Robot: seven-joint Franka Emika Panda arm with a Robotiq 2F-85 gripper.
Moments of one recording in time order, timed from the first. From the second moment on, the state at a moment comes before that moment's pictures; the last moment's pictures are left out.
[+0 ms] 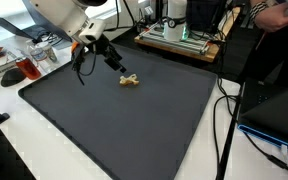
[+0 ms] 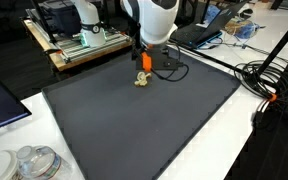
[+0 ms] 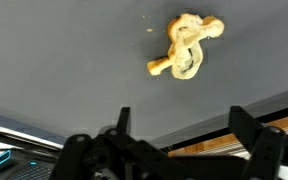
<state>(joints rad) -0.17 0.57 0.06 -1.69 0.22 1.78 -2.66</state>
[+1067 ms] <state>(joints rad) -0.18 0.86 0.06 -1.30 0.19 1.46 -2.70</state>
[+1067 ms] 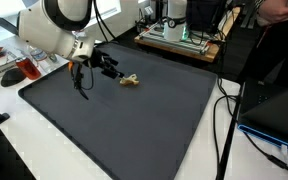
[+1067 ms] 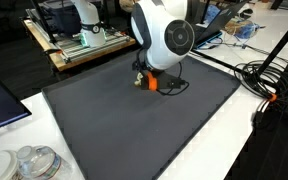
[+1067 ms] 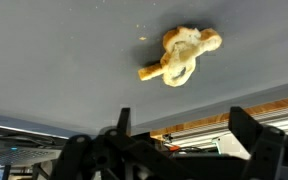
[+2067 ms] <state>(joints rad) -0.16 0.61 0.07 -1.66 0.24 1.88 -2.39</state>
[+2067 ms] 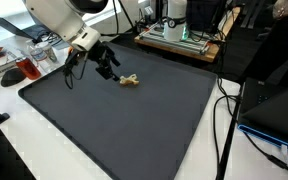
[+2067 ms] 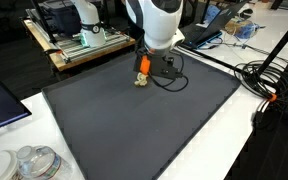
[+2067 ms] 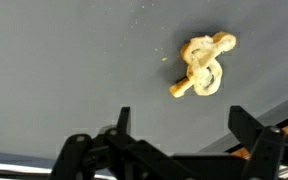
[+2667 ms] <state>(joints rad) -0.11 0.37 0.07 -2.06 0.28 2.22 -1.96</state>
